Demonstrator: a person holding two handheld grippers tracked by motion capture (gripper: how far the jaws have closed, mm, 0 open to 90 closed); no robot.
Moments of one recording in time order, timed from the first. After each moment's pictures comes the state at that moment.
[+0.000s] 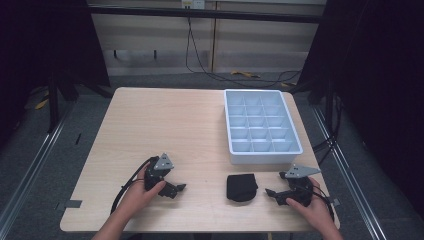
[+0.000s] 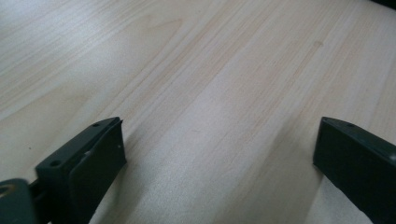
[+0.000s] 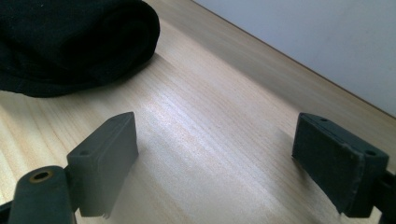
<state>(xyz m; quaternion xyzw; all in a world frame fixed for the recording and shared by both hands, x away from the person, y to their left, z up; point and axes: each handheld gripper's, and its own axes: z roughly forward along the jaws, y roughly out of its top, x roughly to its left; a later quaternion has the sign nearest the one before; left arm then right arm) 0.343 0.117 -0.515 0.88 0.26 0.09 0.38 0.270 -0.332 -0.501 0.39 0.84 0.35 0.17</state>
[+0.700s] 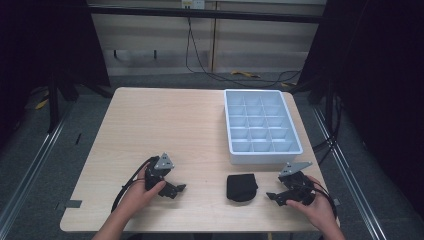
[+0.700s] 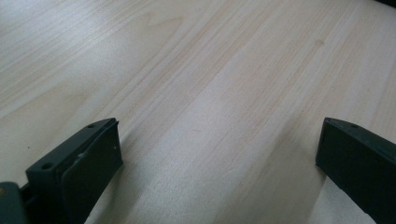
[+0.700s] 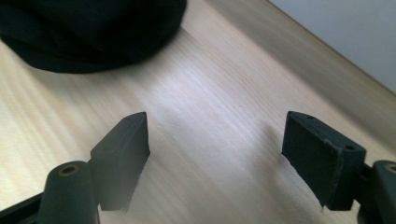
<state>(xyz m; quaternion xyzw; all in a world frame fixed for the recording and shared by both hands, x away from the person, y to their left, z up) 0.343 0.117 -0.515 0.88 0.26 0.09 0.38 0.270 -0.312 -0.473 0.39 0.88 0.25 0.12</state>
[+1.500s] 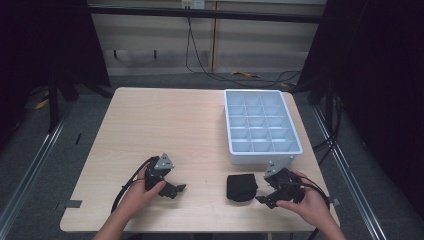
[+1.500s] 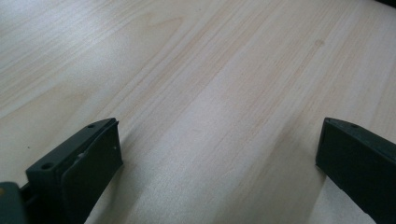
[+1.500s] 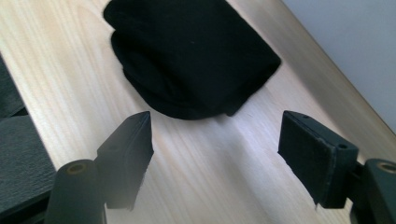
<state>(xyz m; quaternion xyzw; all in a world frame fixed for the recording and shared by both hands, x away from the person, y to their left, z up) 0.343 0.118 -0.515 0.88 0.26 0.09 0.38 0.269 -0.263 -0.436 0.31 0.92 0.22 0.08</state>
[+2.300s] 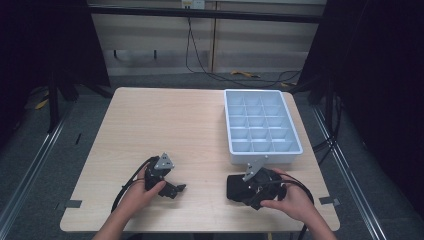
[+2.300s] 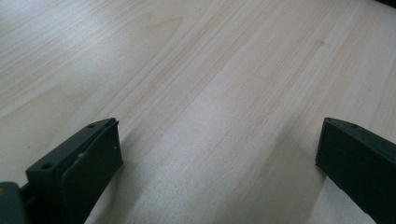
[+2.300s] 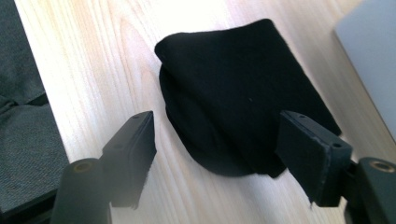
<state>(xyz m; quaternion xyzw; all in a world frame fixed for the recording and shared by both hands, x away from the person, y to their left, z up) 0.343 0.117 -0.515 0.88 0.26 0.09 0.38 0.278 -0.215 -0.437 0.24 0.95 0.19 0.05</state>
